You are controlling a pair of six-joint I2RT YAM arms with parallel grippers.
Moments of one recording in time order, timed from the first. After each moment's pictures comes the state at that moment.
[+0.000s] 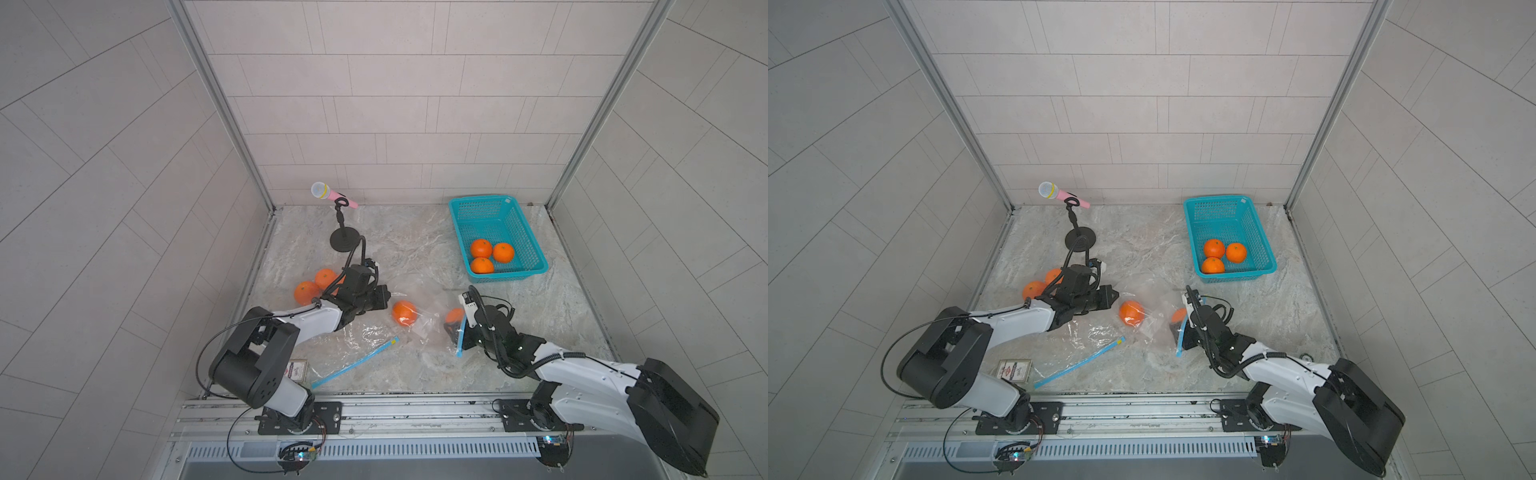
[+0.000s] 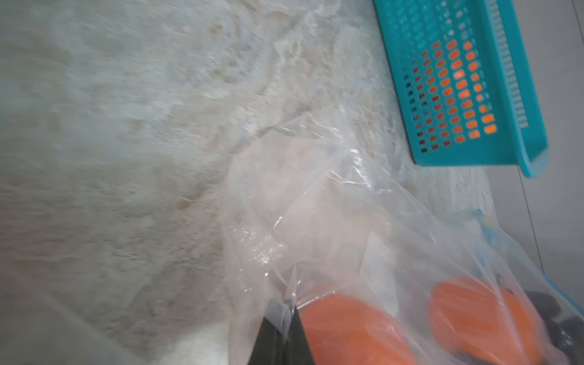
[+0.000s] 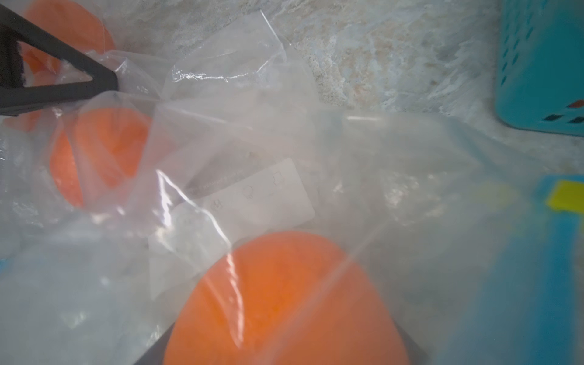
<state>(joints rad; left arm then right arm) -0.42 1.54 0.63 0.14 0.27 -0.56 0.70 1.05 0.28 0.08 0.09 0.41</state>
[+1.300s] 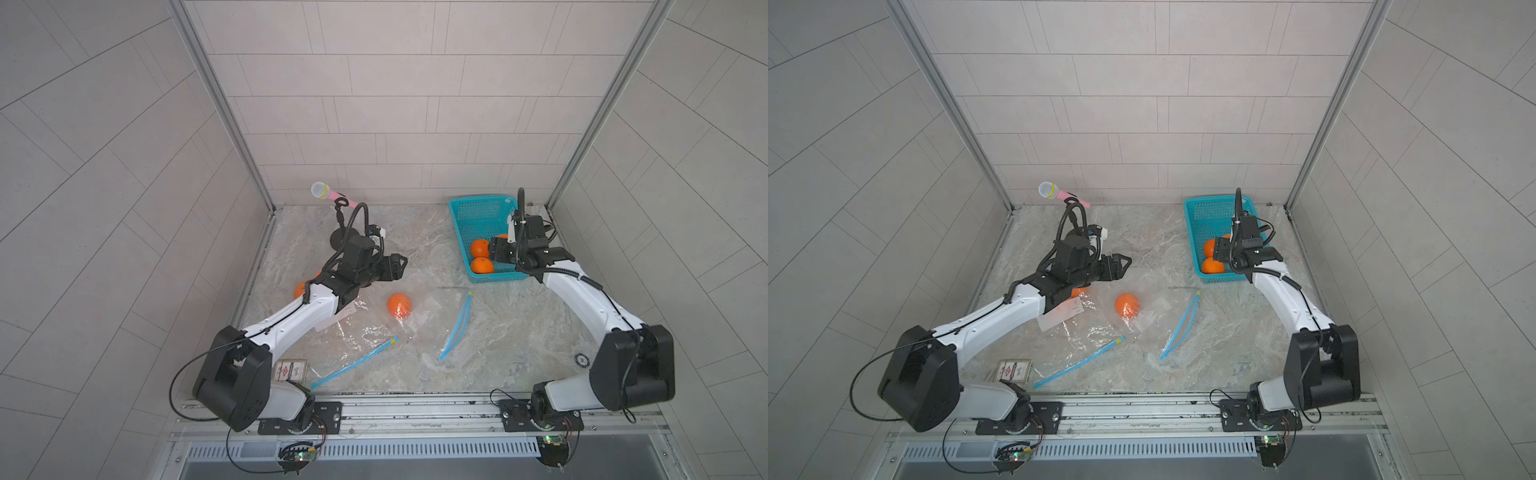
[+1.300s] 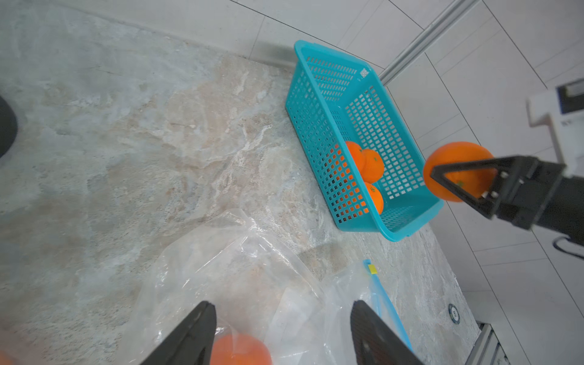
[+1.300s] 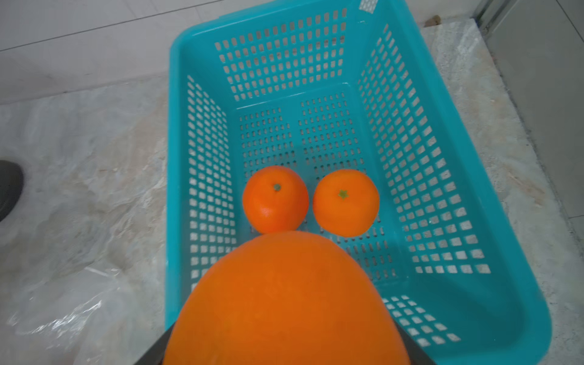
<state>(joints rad) -0.54 1.41 0.95 -0.07 0.20 -0.50 0.06 1.49 1.17 -0.48 0.07 0.24</state>
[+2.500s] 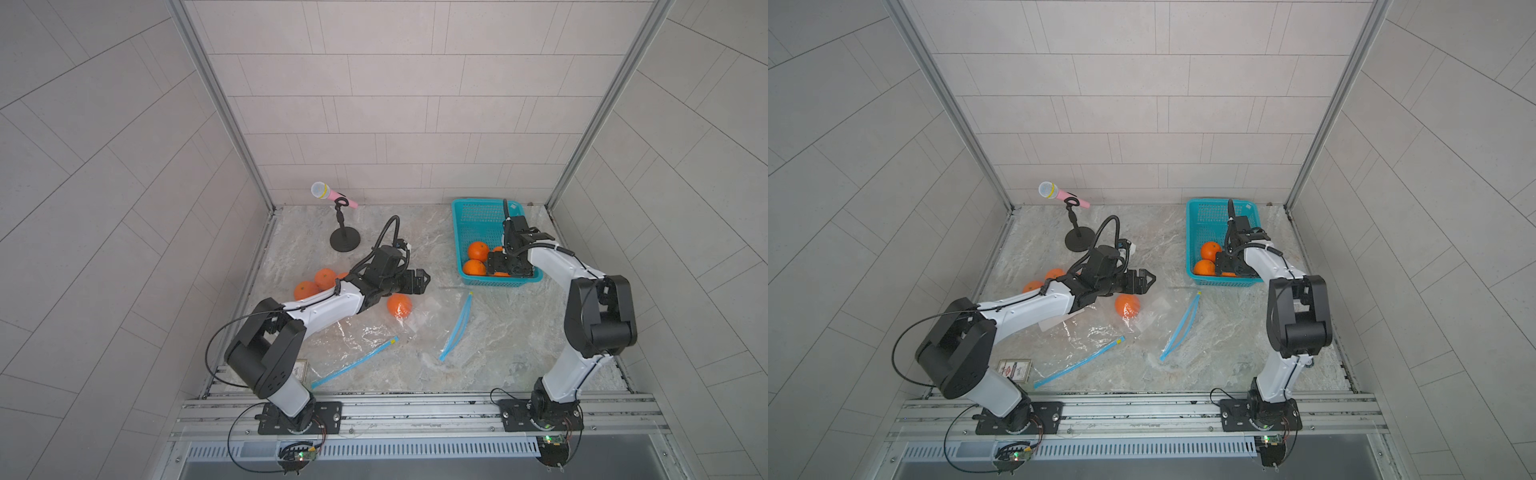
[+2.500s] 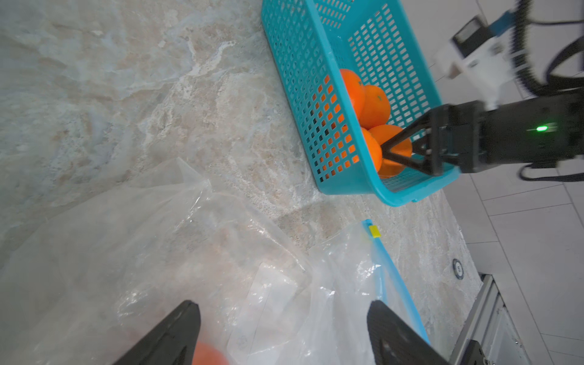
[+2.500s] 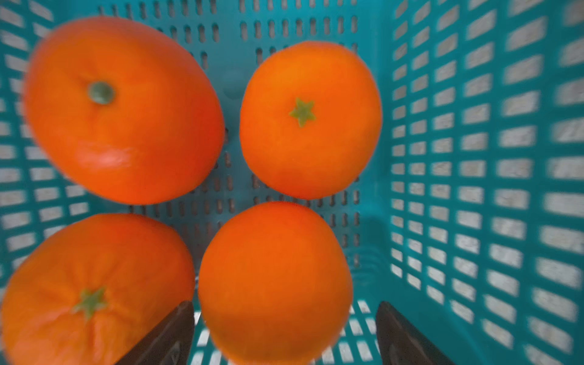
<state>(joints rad) -0.65 1.58 0.94 -0.03 0.20 -0.52 0.05 1.68 1.25 -0.74 0.09 0.19</state>
